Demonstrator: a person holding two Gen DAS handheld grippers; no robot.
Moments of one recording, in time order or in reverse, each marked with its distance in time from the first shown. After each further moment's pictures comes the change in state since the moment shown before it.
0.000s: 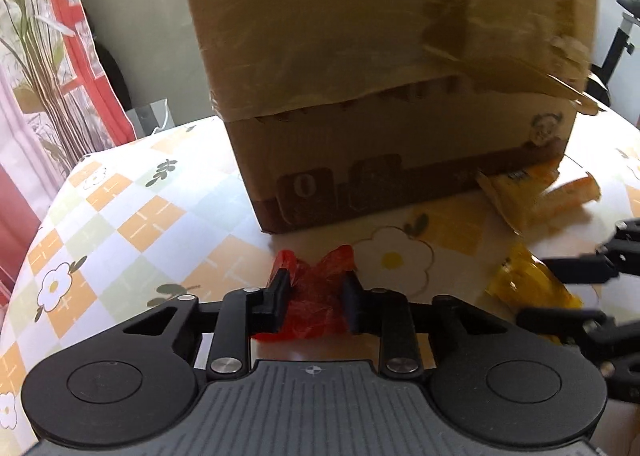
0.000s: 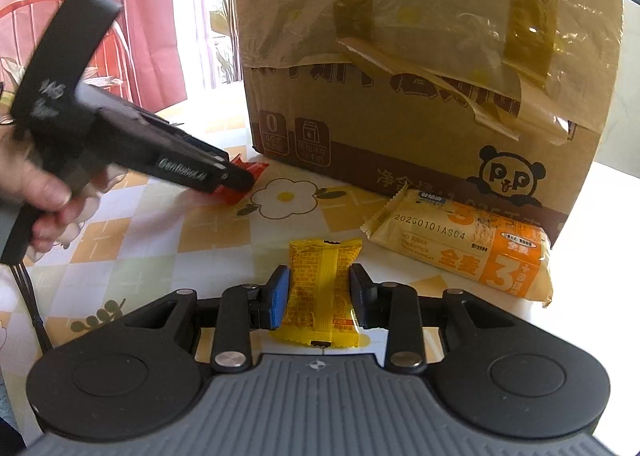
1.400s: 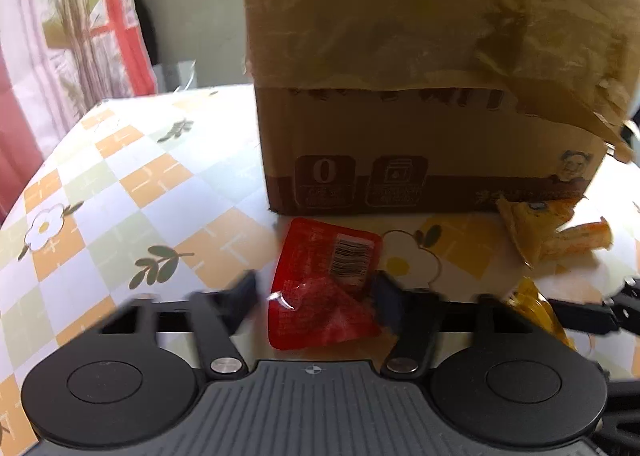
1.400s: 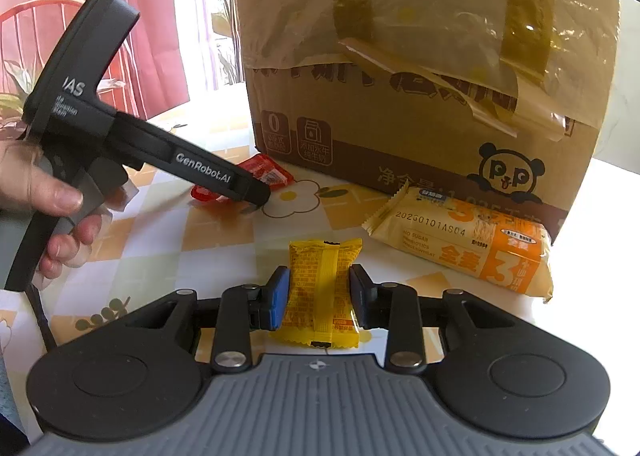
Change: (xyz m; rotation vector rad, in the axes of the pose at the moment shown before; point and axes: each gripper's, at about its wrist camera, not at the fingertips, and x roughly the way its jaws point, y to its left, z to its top) left arm 0.011 0.016 -0.004 -0.172 0.027 -0.008; right arm -0.002 0.001 0.000 0.009 0.000 0.011
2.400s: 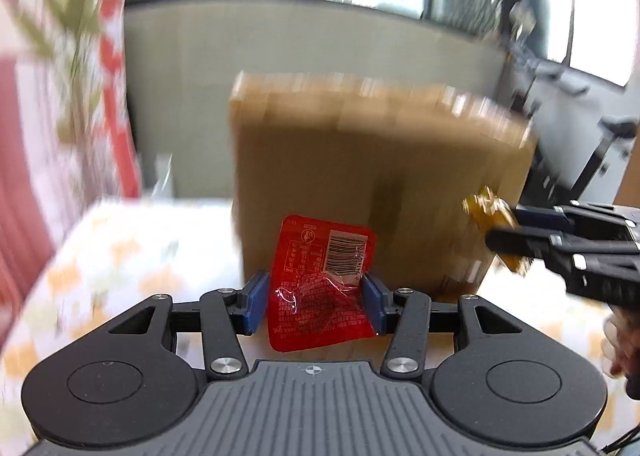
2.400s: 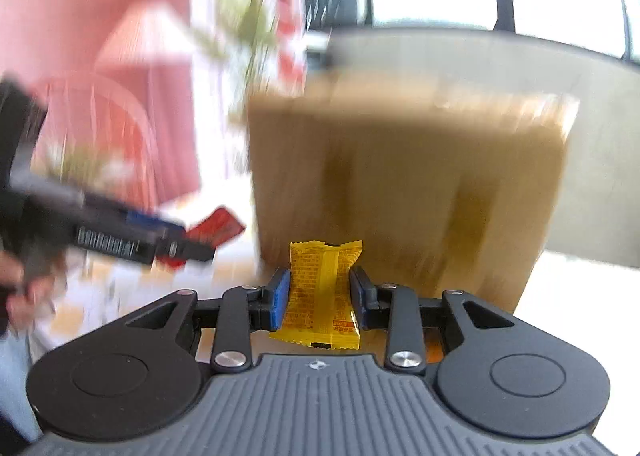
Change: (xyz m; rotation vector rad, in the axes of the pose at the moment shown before) left arm -0.135 -0.001 0.032 -0.004 -0.317 -0.114; right arm -0.096 -0.022 0.080 -0.042 -0.328 -0.013
